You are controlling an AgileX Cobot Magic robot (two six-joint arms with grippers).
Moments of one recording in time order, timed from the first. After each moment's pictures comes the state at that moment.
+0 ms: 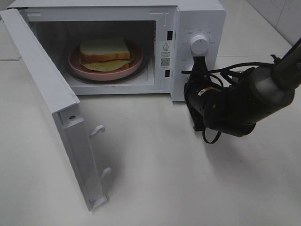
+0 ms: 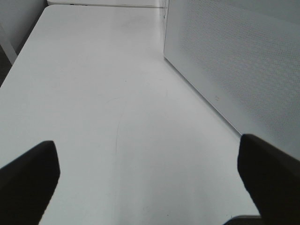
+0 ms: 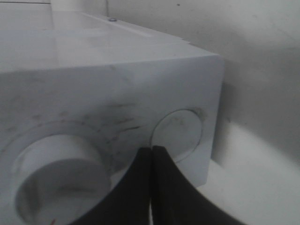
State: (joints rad) left arm 0.05 0.00 -0.52 -0.07 1.08 0.02; right arm 0.57 2.06 -0.86 0.70 -0.82 1.21
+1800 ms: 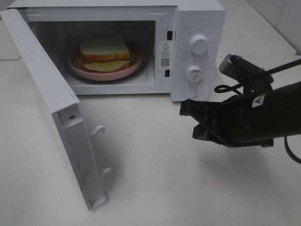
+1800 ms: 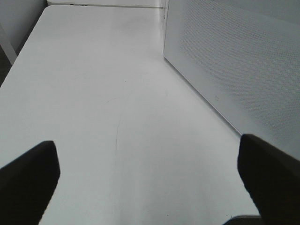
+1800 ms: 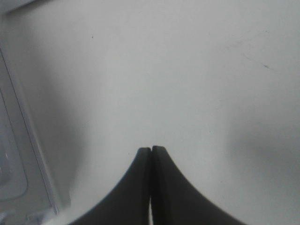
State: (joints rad) left arm 0.05 0.00 -0.52 -0.07 1.08 0.02; right arm 0.57 1.42 -0.57 0.46 0.04 0.27
